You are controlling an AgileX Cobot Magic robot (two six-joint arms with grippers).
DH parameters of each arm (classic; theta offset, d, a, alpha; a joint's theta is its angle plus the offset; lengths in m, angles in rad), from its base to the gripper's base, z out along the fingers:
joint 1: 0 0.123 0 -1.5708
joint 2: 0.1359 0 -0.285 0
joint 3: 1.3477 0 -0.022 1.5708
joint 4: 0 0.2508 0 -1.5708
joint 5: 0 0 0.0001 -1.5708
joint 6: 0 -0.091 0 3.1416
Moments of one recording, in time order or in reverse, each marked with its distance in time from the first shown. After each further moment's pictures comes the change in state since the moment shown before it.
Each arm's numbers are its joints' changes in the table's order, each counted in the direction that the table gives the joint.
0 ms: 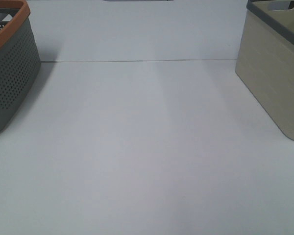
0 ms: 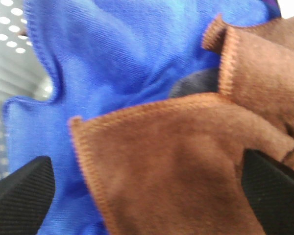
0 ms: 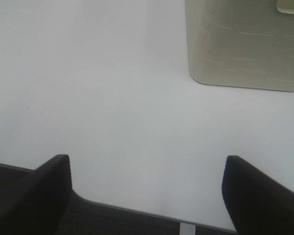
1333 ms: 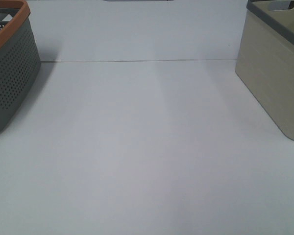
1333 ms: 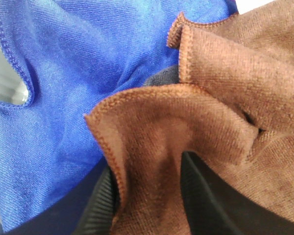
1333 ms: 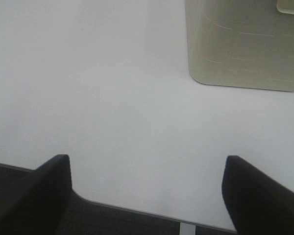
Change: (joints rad) left arm 0.000 -0.019 0.000 -0.017 0.071 -0.043; right arm 0.000 0.000 0.000 0.000 0.000 0.000
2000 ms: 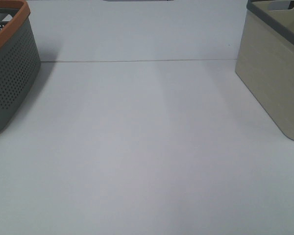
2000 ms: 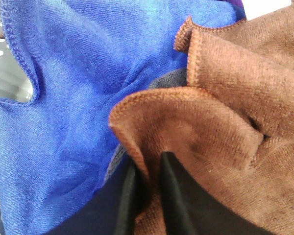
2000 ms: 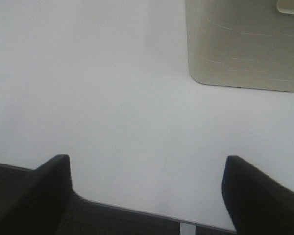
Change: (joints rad) left arm 0.000 0.000 0.000 0.001 -0.014 0.037; right arm 0.000 0.000 0.000 0.000 0.000 0.000
